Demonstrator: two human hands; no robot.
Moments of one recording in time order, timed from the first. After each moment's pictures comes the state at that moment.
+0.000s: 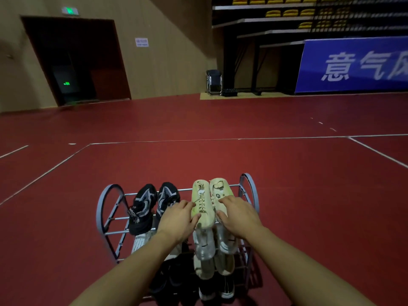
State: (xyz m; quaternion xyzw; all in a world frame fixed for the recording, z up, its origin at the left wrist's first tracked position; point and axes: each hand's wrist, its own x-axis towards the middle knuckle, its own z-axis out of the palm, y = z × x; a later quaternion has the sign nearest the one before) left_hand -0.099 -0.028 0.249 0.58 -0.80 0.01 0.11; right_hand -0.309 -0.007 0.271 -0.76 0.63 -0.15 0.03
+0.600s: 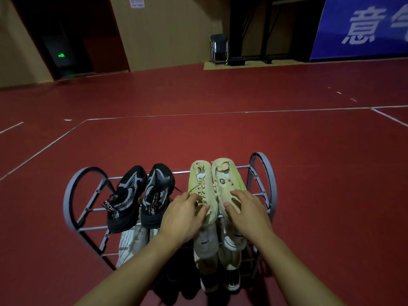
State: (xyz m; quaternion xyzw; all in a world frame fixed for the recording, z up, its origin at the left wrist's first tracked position) left_hand -0.131 -0.086 0.179 0.62 -0.76 -0.07 0.18; right_hand -0.328 -0.074 0.172 -0.67 0.68 -0.28 0.15
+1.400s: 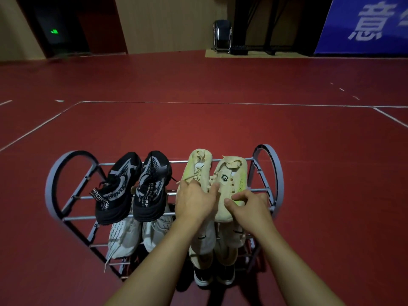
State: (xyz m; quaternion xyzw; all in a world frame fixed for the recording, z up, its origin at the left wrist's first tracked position) left_hand -0.171 -0.121 0.175 0.75 -0.58 -0.22 0.23; right_hand -0.320 -0.085 0.167 -0.53 0.74 -0.29 0.30
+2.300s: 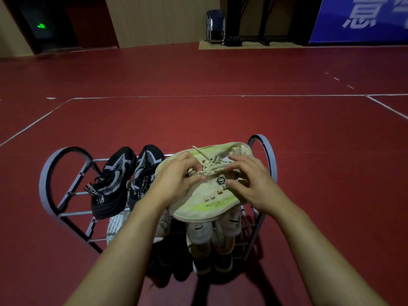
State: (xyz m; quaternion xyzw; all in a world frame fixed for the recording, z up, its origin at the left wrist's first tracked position) left_hand -0.120 -0.130 0.213 0.49 -0.80 -0.17 0.29; right_hand -0.358 -0.093 0.206 -0.76 0.55 -0.31 0.16
